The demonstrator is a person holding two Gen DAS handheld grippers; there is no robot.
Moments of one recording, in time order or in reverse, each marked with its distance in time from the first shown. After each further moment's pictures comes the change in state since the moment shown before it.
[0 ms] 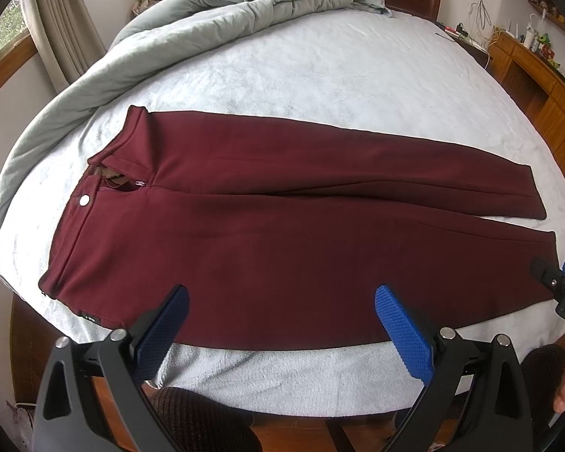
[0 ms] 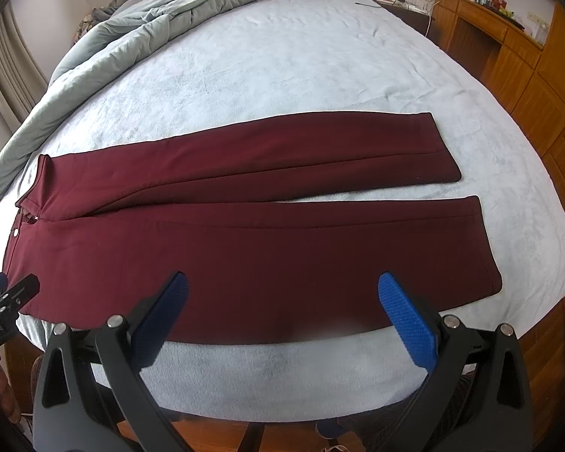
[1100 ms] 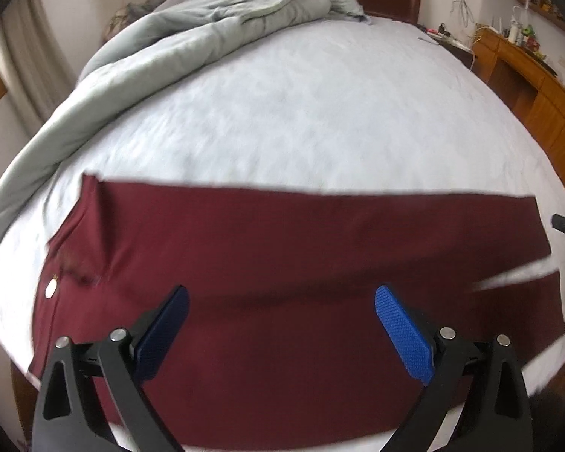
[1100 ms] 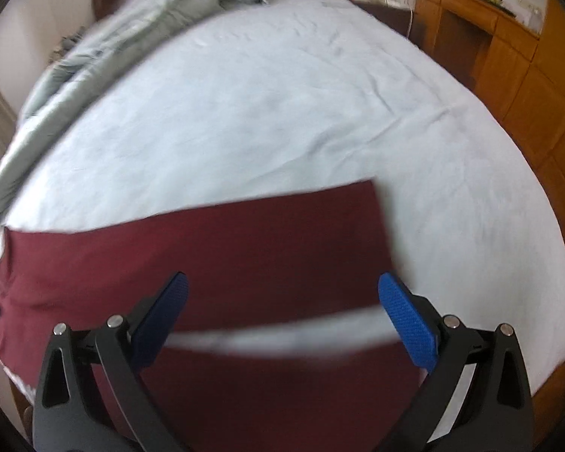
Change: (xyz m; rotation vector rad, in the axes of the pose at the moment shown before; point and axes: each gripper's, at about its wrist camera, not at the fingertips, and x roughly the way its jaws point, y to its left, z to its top) left arm 0.055 -0.043 0.109 0.080 -0.055 -0.042; right arm 0.089 -0.155 0.139 0.069 0.008 -0.015
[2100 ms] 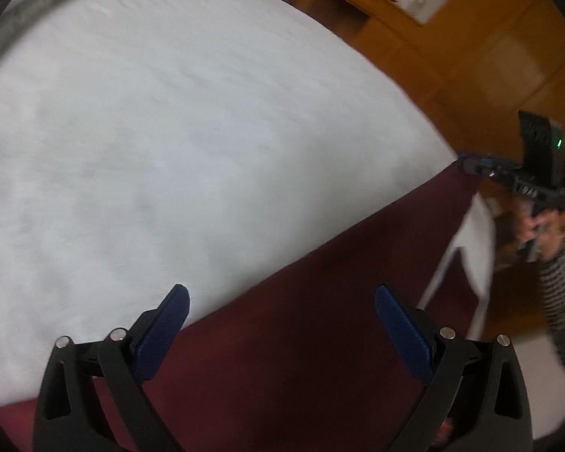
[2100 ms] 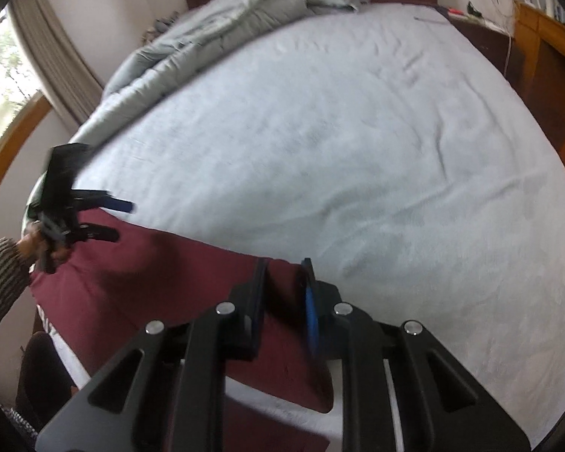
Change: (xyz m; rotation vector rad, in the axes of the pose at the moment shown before) left arm 0.148 -0.141 0.111 0.391 0.248 -0.757; right arm 0.005 -0.068 0.057 -0.247 -0.037 0.395
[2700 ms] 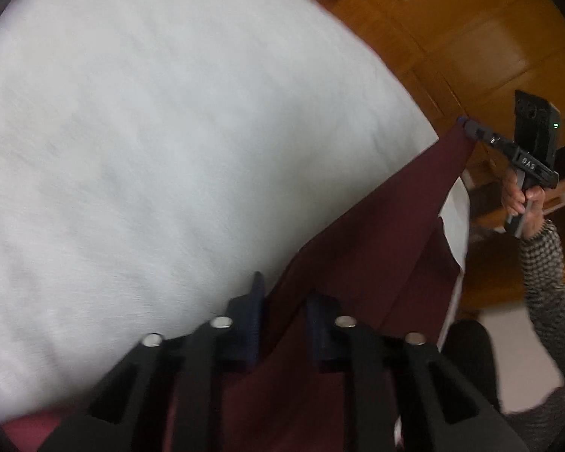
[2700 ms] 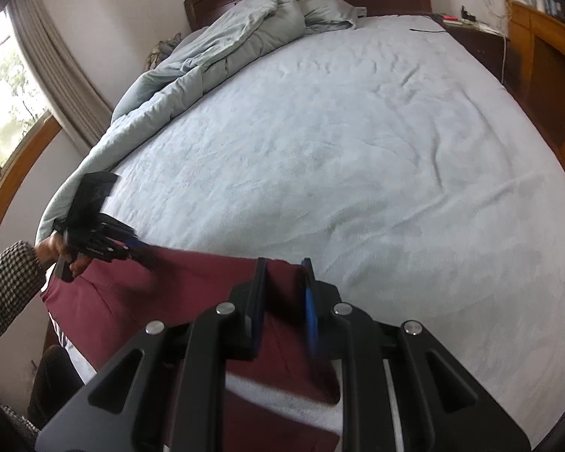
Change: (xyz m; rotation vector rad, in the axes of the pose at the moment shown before) left arm -0.004 0.006 -0.008 0.044 0.068 -0.035; right arm -0.026 -0.001 0.001 0.050 -0.069 0.029
